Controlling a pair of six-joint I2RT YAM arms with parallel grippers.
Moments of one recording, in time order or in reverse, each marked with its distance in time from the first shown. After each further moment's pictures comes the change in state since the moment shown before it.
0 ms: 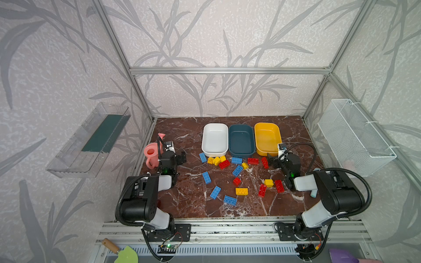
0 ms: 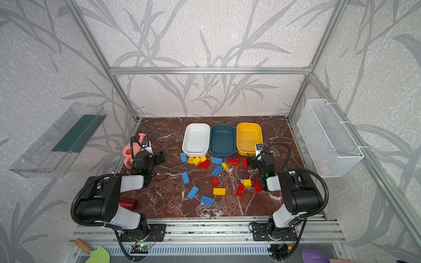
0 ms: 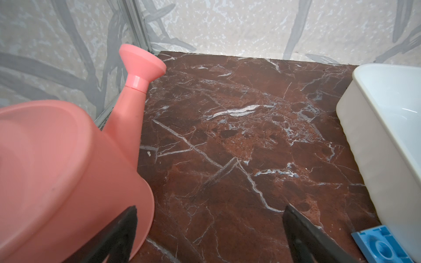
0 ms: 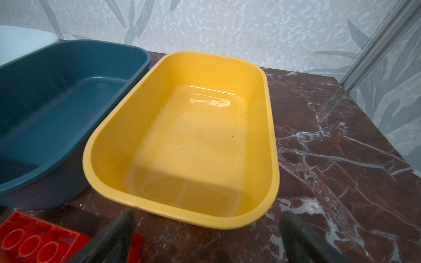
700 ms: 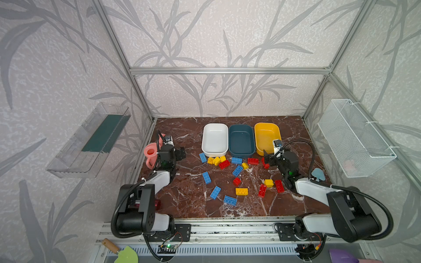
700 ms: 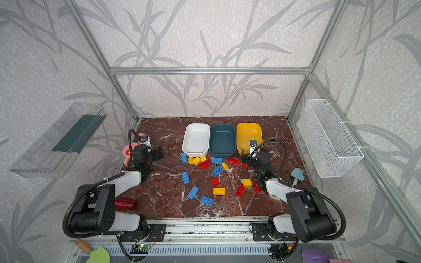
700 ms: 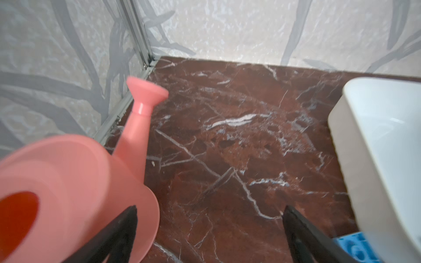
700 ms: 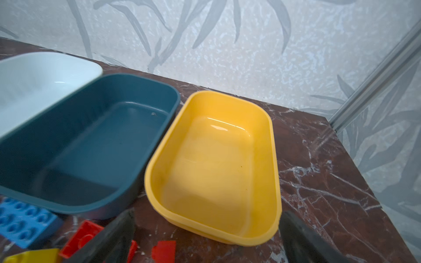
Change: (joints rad) left arm -0.005 -0.155 0.163 -0.340 0.000 -0.017; right arm 0.182 -0.305 0.093 -0.332 0.145 -0.045
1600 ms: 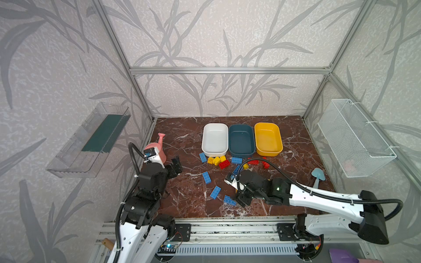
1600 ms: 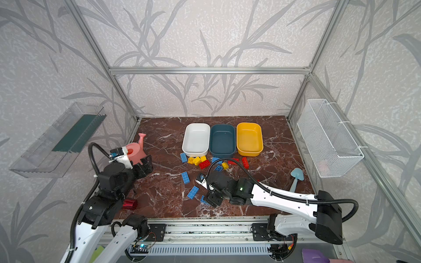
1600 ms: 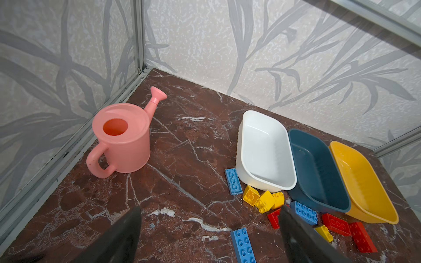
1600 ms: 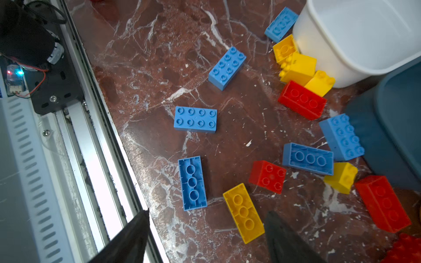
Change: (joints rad) left arm -0.246 -0.883 0.169 -1.007 -0.086 -0.374; right arm 0.878 -0.055 0.428 -1.104 -0.093 0.158
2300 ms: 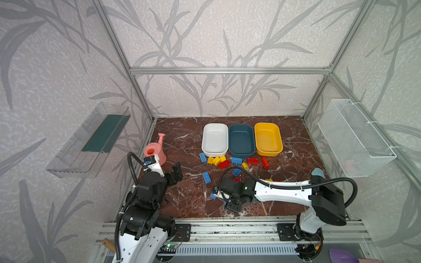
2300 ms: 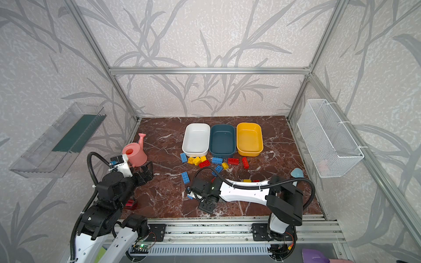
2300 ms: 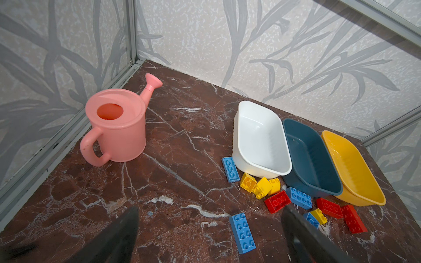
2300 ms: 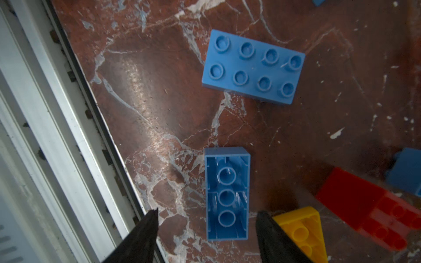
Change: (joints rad) left arm 0.000 -0.098 -0.068 -0.030 0.051 0.000; right arm 0.050 0.414 0.162 -0.110 -0.058 -0.069
